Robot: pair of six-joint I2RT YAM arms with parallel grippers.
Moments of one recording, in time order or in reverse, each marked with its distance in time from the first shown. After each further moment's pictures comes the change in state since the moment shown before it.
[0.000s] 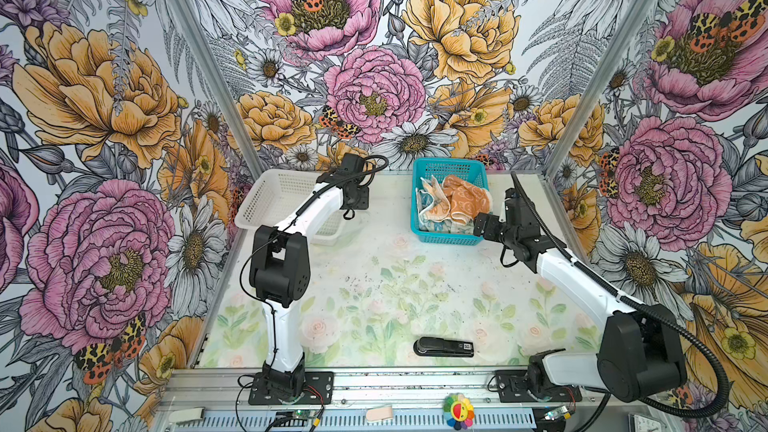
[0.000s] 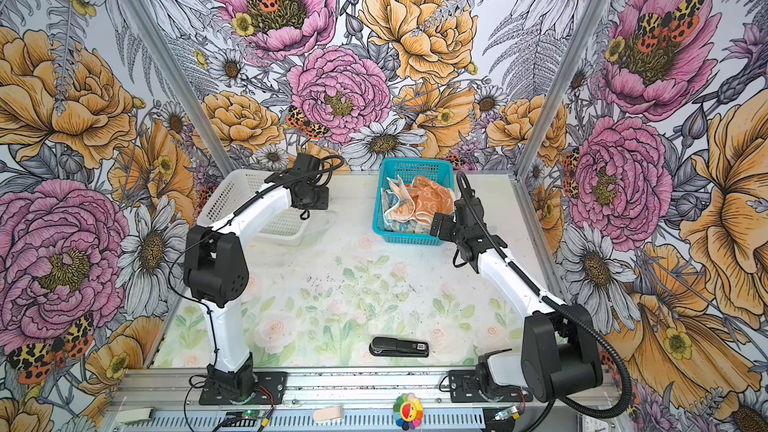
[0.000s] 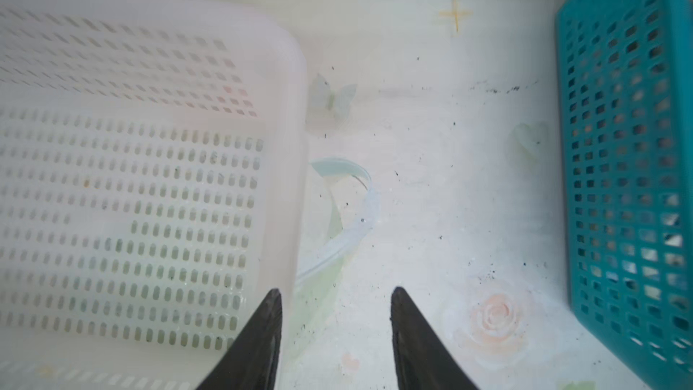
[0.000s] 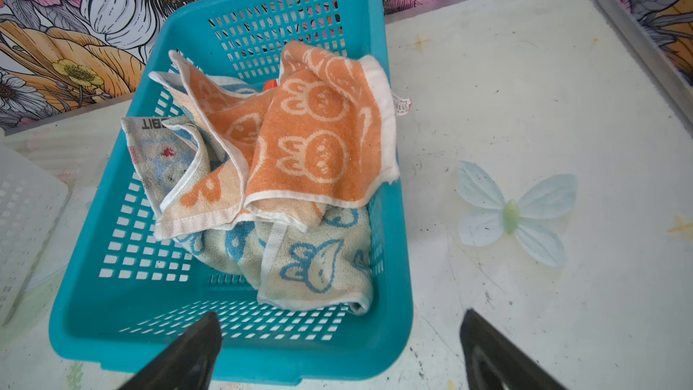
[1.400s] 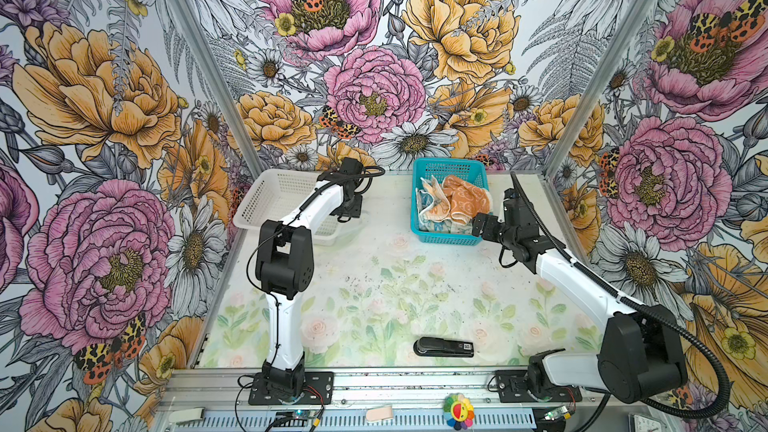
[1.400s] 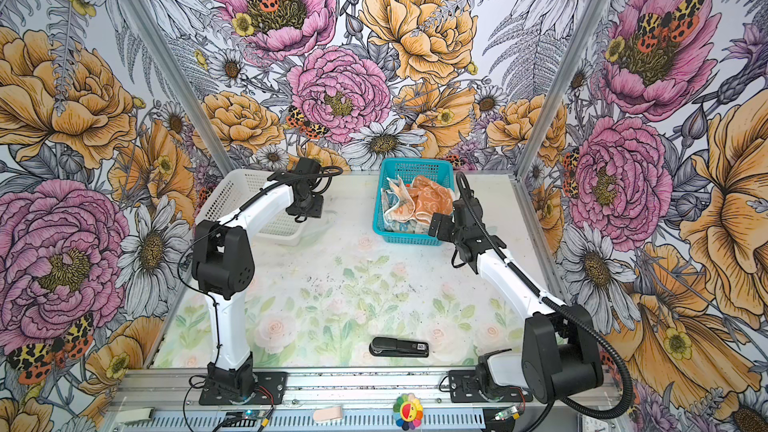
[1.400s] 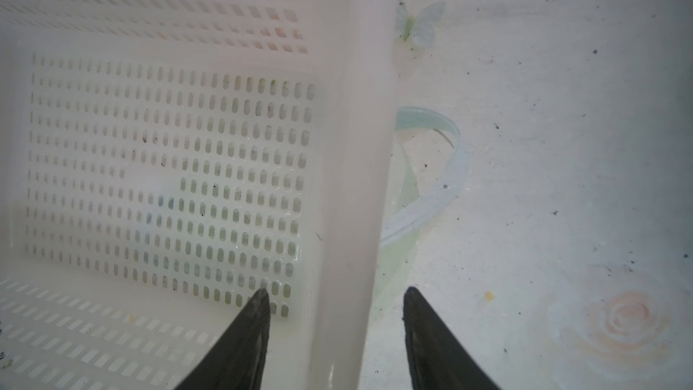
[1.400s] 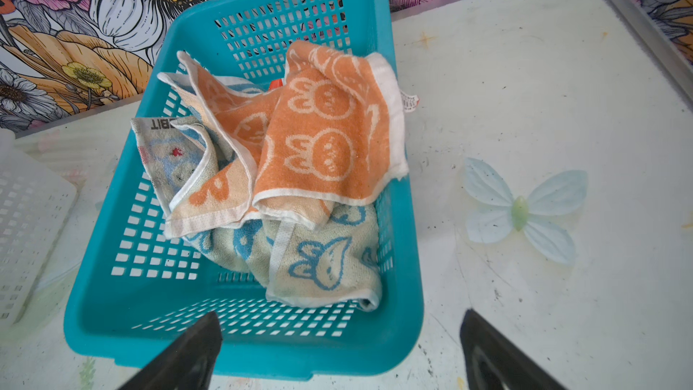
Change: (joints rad) left arm 0.036 0.075 0.084 -0.160 -0.113 0.063; right arm 0.009 -0.003 0.000 0.000 0.000 0.018
